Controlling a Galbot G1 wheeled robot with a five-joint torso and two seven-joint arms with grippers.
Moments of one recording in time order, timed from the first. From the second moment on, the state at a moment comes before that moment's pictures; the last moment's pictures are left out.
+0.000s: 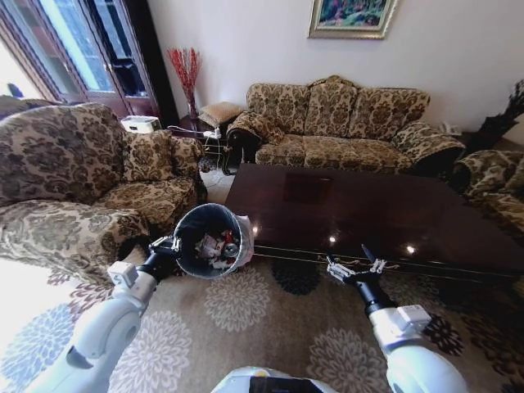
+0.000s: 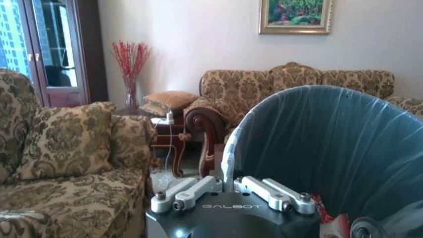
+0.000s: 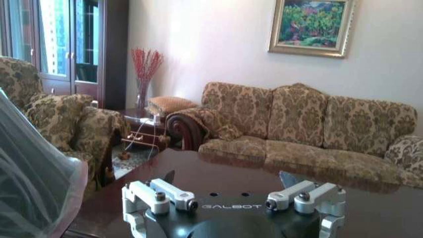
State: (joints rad) left arm 1.61 -1.02 -0.79 -2.33 -0.58 0.29 -0.07; right arm -1.77 1.07 0.58 2.45 0.32 -0.17 0.22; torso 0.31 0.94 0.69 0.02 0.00
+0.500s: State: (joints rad) left arm 1.64 -1.03 -0.80 -2.35 -0.57 0.28 -0.06; right arm -1.76 1.08 0.58 2.44 0.32 -0.16 0.22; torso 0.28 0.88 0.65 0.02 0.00
